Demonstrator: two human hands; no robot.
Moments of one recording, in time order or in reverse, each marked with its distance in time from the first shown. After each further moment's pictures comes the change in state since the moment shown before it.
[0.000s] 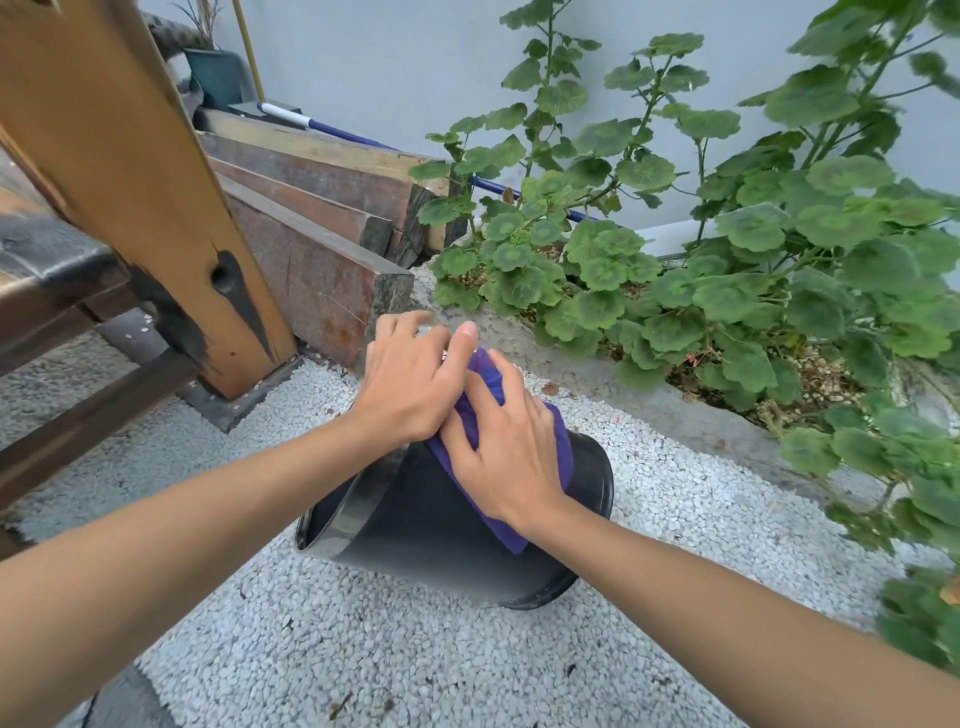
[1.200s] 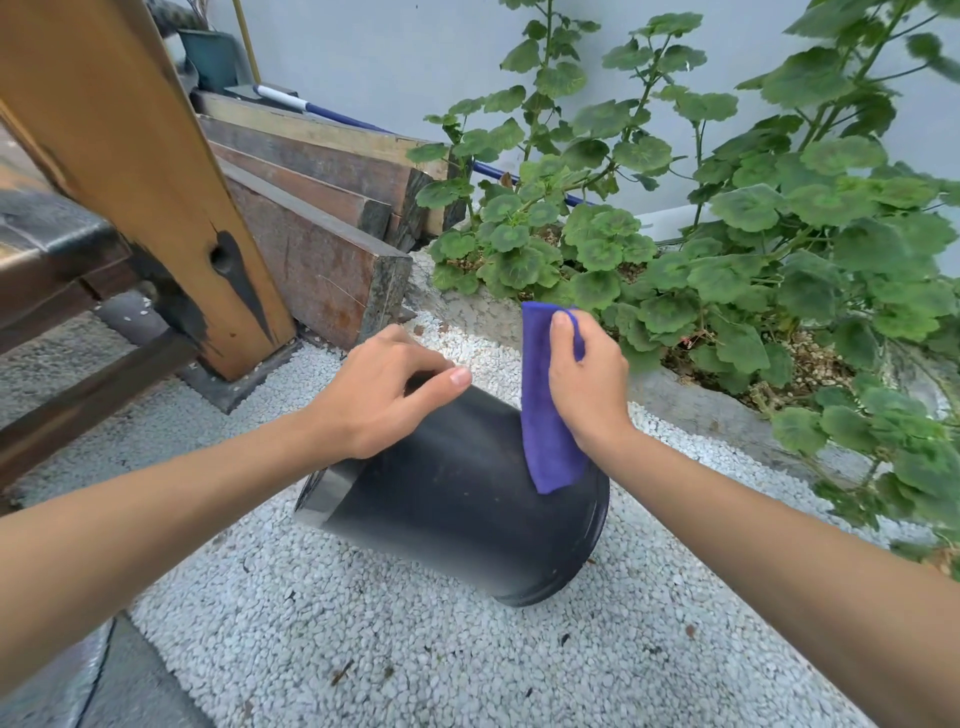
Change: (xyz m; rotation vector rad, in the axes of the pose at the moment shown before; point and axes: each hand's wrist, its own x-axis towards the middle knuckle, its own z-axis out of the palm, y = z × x) left_hand -0.041 -0.012 -0.035 -0.165 -0.149 0.334; right_hand 0.028 0.045 -0.046 0.454 0.289 0.269
